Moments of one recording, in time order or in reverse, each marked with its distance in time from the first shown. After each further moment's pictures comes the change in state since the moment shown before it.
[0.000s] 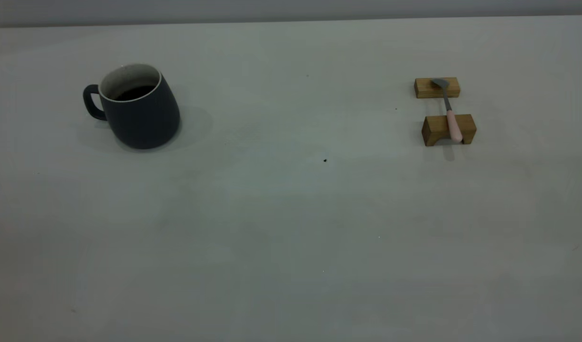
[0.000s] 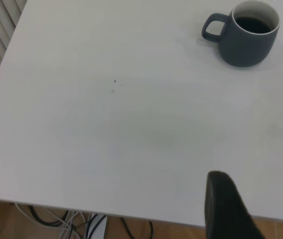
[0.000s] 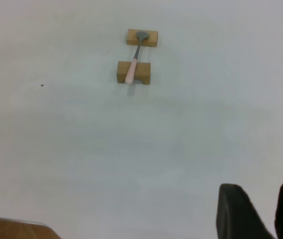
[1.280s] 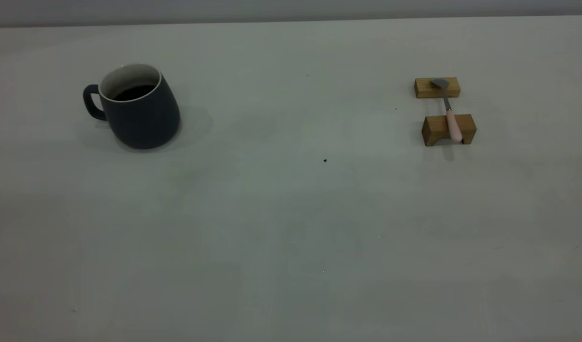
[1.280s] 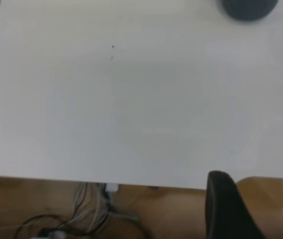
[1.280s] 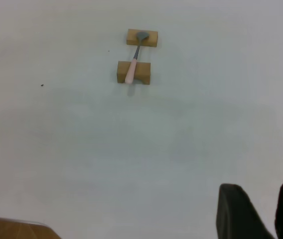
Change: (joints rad) left arm -0.005 0.390 -0.124 -0.006 -0.043 0.083; right arm 0.000 0.000 0.000 0.000 0.000 0.000
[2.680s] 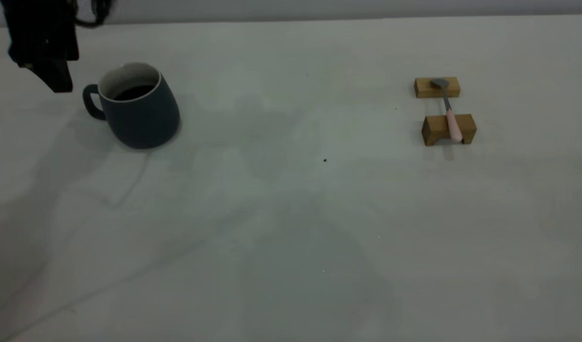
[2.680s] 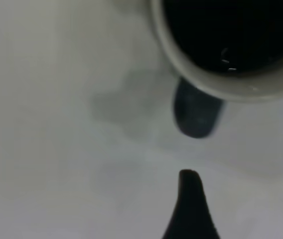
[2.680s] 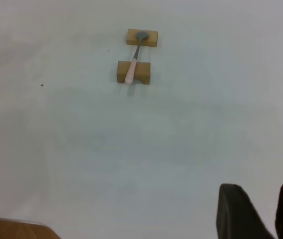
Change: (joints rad) left arm -0.138 1.889 -0.947 0.113 -0.381 1.253; right arm 0.000 0.000 0.000 0.000 0.000 -0.001
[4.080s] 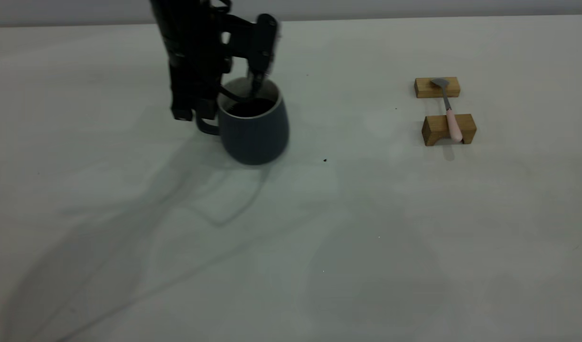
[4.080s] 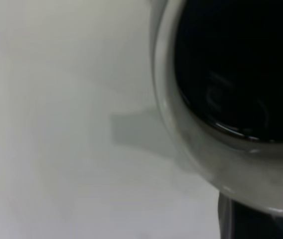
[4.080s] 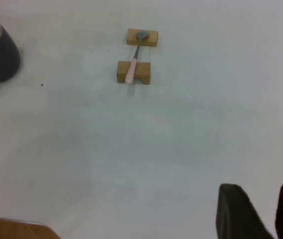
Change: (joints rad) left arm -0.377 0.133 -0.025 0.049 -0.163 -0.168; right arm 0.000 0.000 0.000 0.000 0.000 -0.002
